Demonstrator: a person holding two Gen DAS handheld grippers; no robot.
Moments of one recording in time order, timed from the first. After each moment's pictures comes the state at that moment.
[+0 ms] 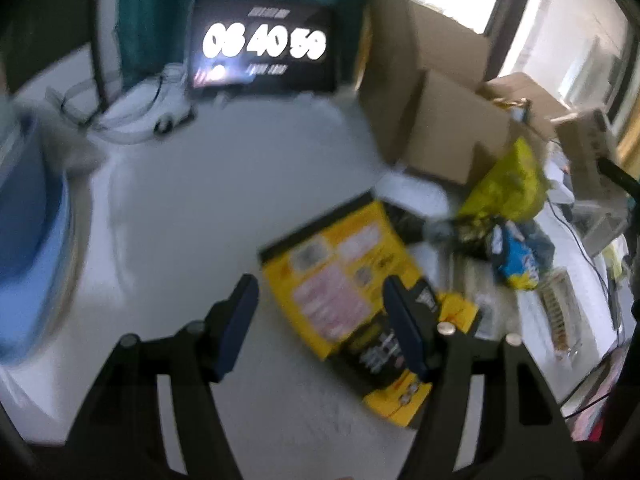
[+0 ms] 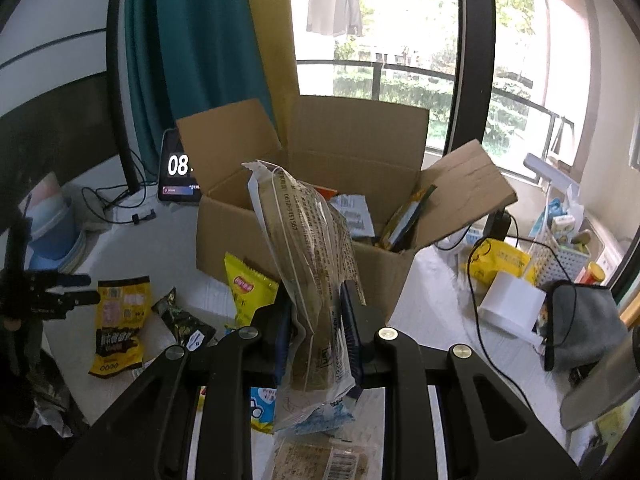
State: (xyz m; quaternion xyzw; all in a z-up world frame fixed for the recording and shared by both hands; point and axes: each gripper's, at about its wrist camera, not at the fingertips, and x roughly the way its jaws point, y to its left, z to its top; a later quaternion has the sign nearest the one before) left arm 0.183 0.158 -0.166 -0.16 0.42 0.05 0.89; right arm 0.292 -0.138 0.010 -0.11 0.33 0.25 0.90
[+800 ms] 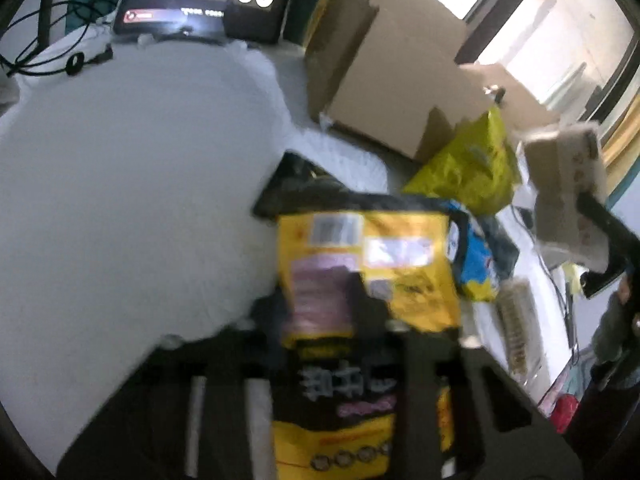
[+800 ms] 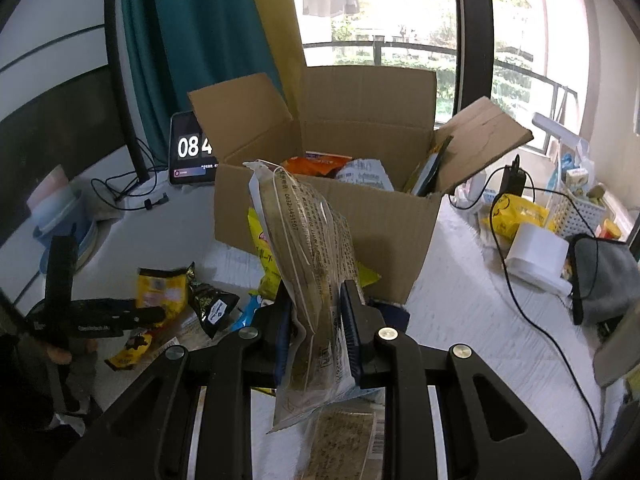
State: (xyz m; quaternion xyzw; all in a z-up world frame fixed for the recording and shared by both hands) left arm 0.222 0.099 -0.205 -0.23 0.42 -0.04 0.88; right arm 0.269 -0.135 -0.017 -0.08 0.37 0.25 0.89
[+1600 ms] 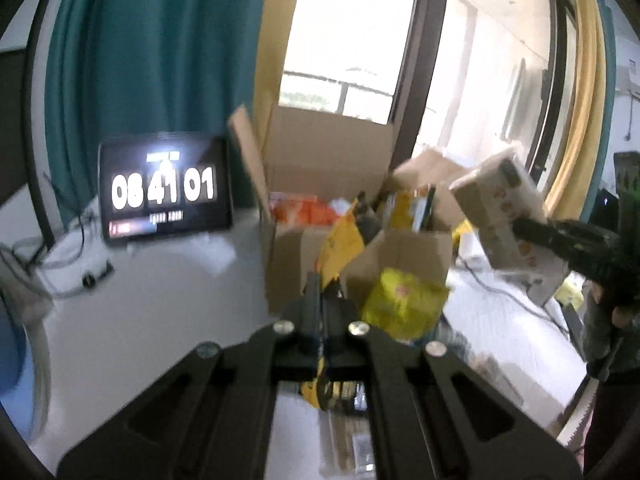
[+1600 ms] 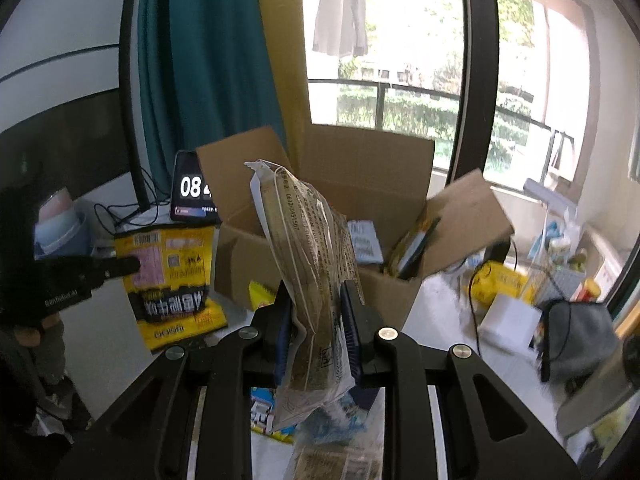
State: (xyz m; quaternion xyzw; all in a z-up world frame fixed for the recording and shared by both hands) left arm 0.228 0.072 -0.044 -0.10 0.24 -0.04 0.97; right arm 0.282 -0.128 0.043 -0.11 0.30 0.26 0.91
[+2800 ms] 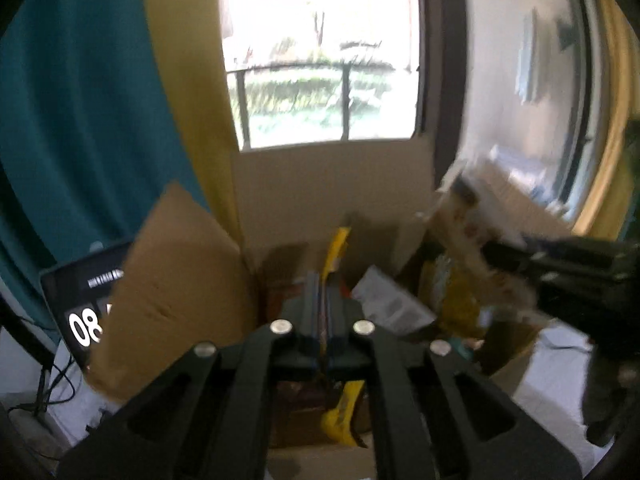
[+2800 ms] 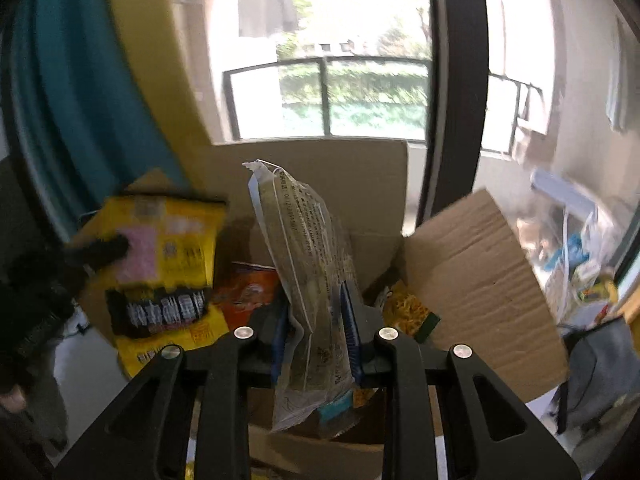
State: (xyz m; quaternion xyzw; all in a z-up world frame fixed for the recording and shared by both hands) left arm 0.461 0.046 -0.015 0.00 0.30 0.01 0.96; right arm 0.482 -0.089 0.031 -0.04 0.37 0.15 0.92
